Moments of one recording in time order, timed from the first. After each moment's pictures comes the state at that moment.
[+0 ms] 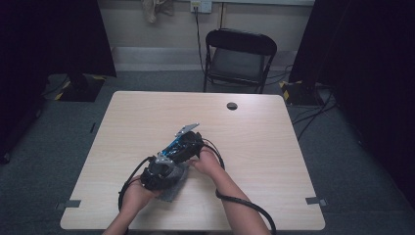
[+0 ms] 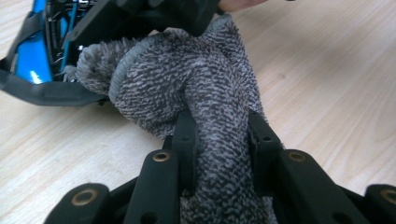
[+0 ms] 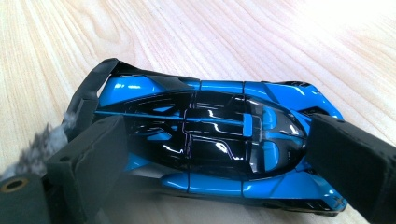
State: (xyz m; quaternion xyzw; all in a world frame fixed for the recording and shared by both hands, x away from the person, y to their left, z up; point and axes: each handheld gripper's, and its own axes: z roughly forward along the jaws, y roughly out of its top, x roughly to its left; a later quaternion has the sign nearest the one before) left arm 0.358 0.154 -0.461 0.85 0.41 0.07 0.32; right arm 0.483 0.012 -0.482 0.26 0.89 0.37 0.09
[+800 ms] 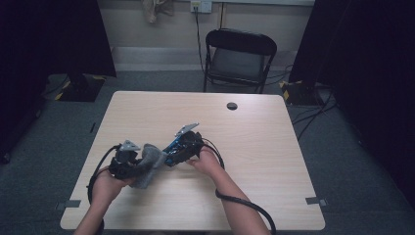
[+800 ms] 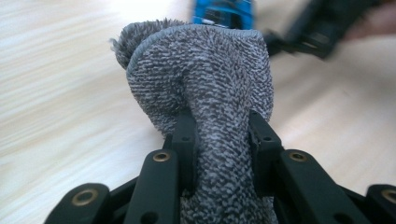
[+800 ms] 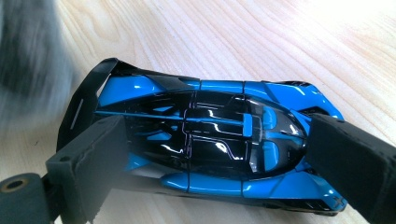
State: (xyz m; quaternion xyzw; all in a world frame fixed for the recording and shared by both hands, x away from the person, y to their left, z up) left arm 0.371 0.242 -0.424 0.81 0.47 0.13 0.34; right arm 0.483 0.013 -0.482 0.27 0.89 0.37 0.09
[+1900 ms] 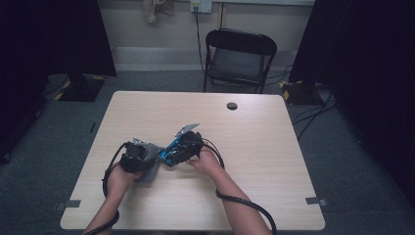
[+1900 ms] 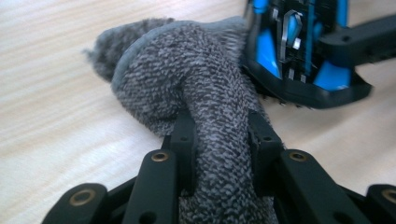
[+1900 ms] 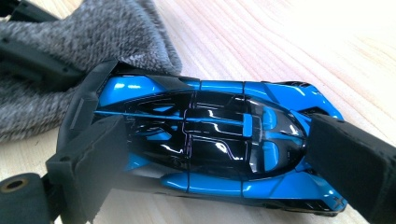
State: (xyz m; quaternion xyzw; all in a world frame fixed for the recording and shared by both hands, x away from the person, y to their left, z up) left arm 0.405 0.222 -0.468 0.80 0.51 0.14 0.27; right arm 0.482 0.012 -0.482 0.26 0.89 0.37 0.09
